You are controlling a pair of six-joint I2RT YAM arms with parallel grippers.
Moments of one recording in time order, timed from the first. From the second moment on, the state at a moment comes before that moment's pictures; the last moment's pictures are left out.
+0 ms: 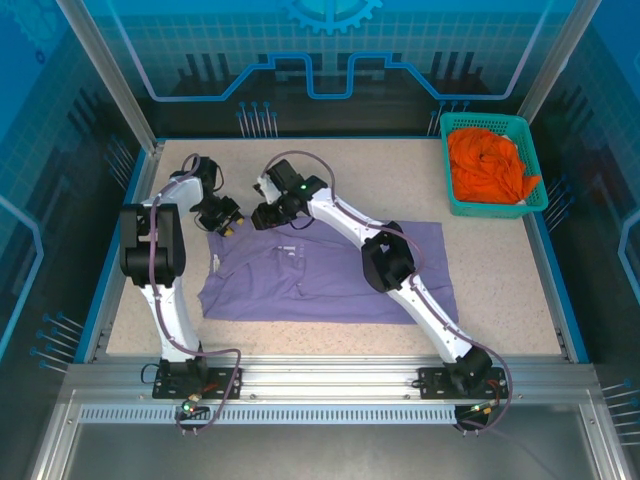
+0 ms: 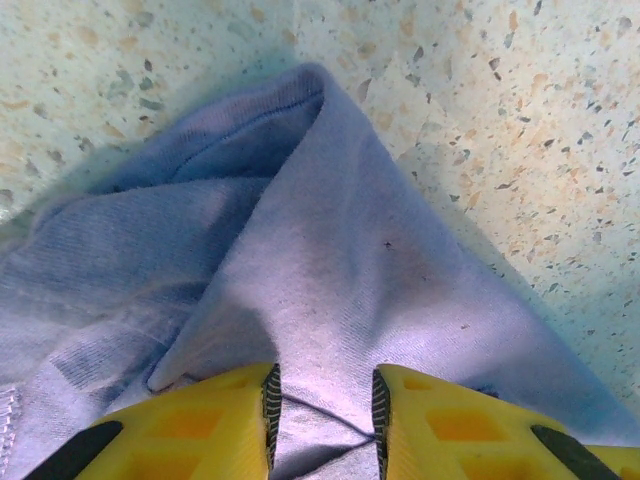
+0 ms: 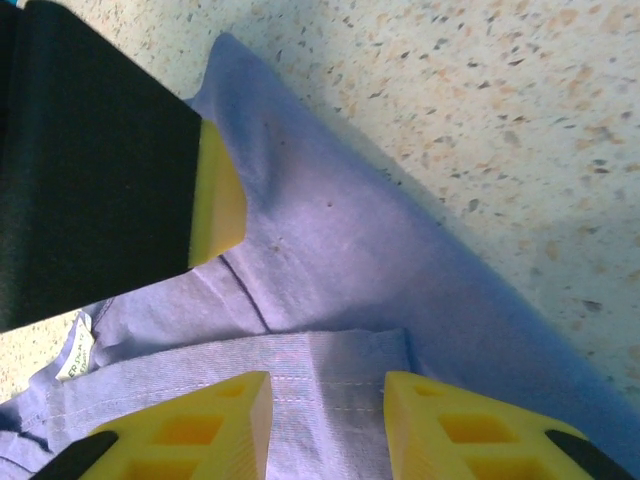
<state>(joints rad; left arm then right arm) 0.08 2.05 1.47 -0.81 0.26 -0.74 0.73 2.76 2.61 -0.80 -0.45 0.30</state>
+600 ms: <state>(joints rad) 0.08 2.05 1.47 -0.81 0.27 -0.74 0.74 2.76 2.61 -0.83 -0.43 0.29</state>
